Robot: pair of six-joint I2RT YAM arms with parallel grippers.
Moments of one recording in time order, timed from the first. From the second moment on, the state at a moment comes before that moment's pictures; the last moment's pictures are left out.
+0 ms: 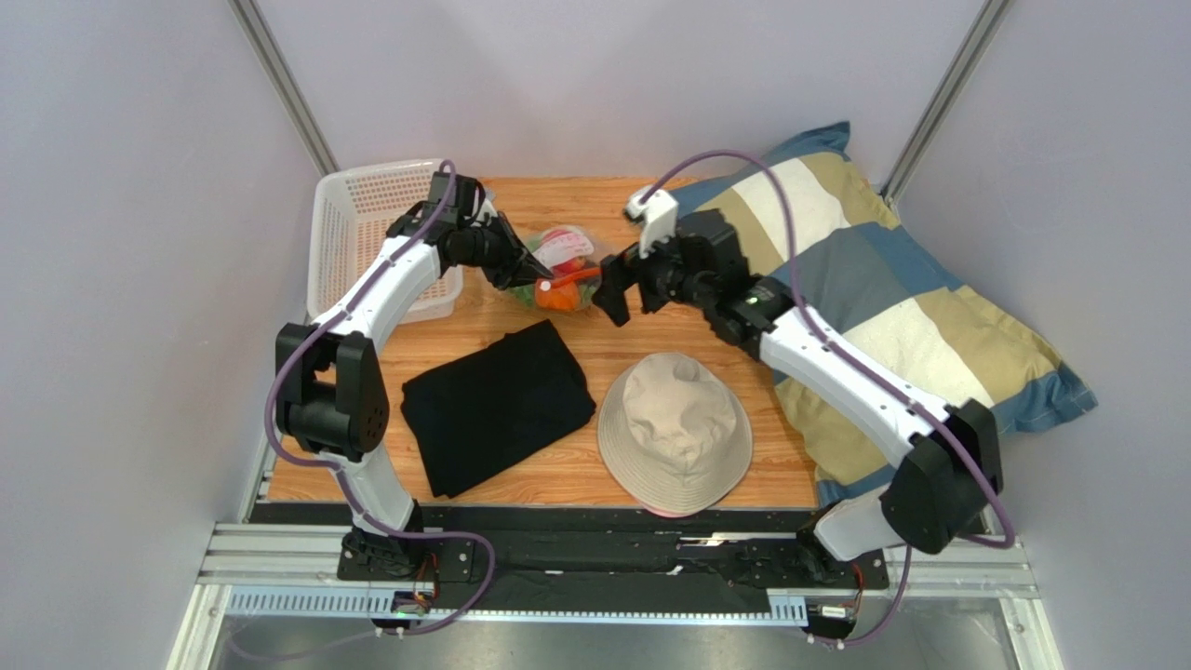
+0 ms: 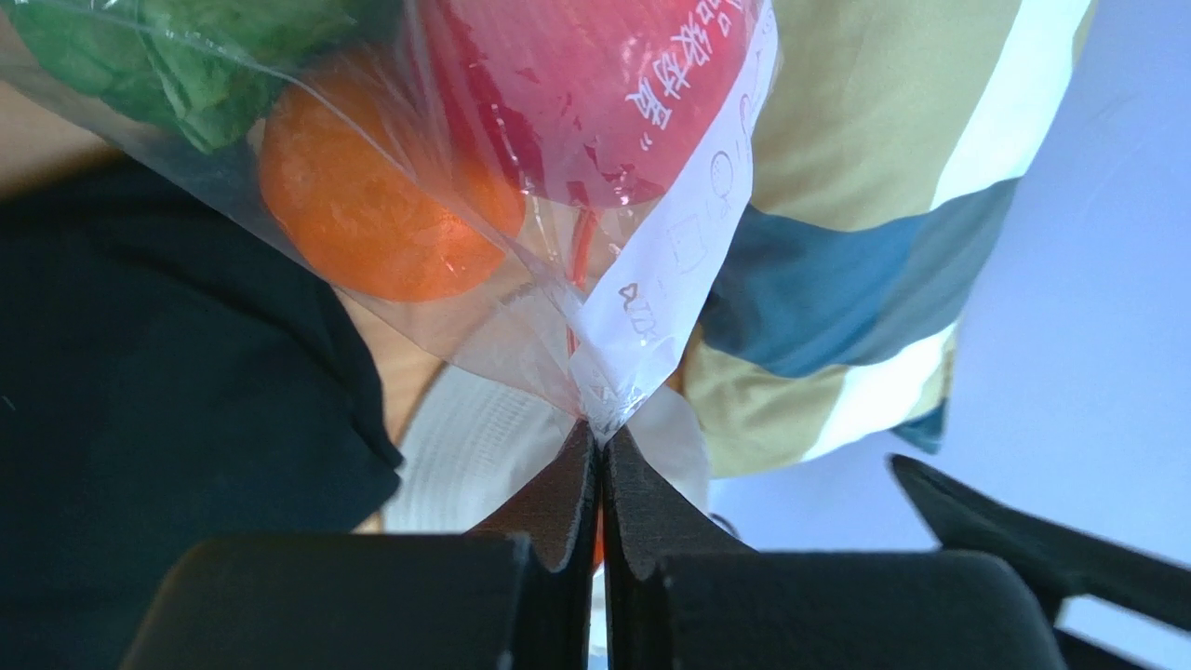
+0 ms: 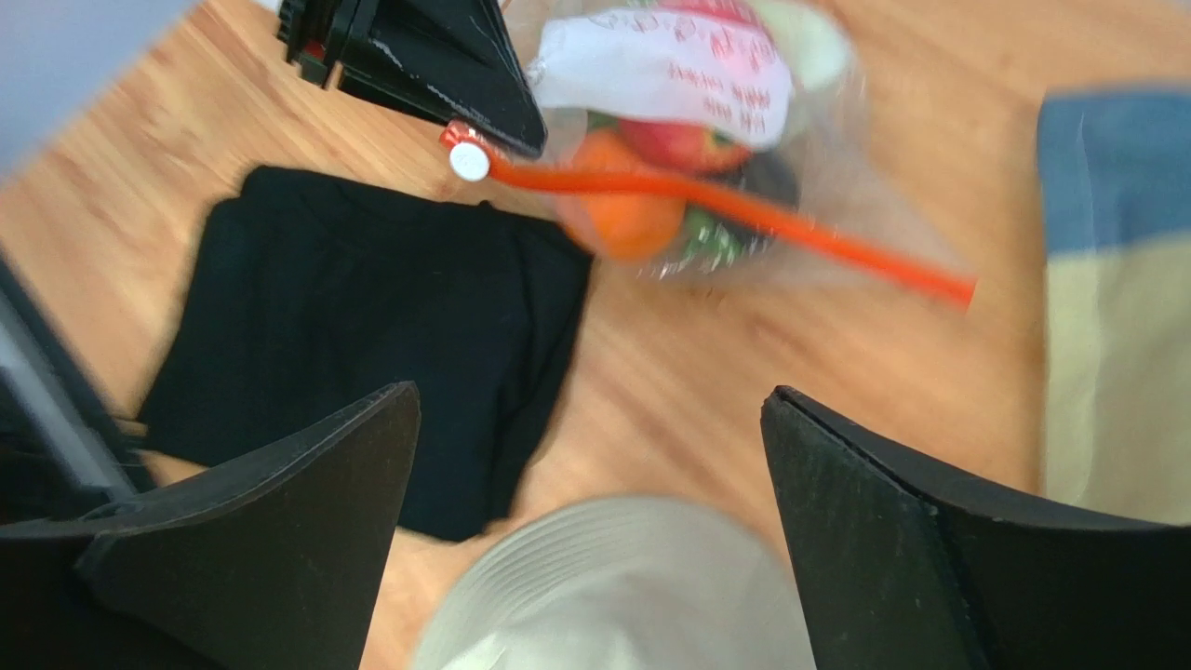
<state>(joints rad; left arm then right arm) -0.21 1.77 1.48 -0.58 0.57 -0.84 0.62 1.43 1.27 -0.26 -0.21 0.11</state>
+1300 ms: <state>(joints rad) -0.26 1.65 1.51 -0.97 0.49 -1.52 0.93 1.62 1.03 0.47 0.04 -0.66</state>
